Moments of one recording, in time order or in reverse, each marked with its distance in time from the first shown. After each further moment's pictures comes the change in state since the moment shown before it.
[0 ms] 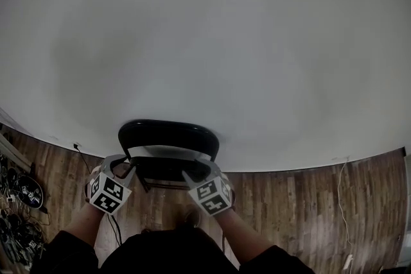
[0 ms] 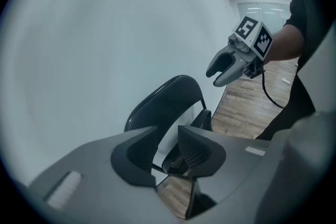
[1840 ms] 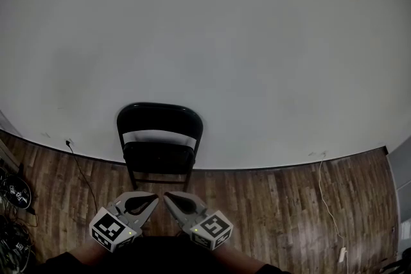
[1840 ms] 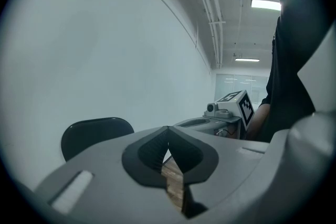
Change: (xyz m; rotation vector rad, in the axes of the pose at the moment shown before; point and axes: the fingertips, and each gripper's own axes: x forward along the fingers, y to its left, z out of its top) left arm -0.198 -0.208 0.063 -0.280 -0.575 -0.374; right arm -0.187 0.193 0.022 0.302 -0.552 0.210
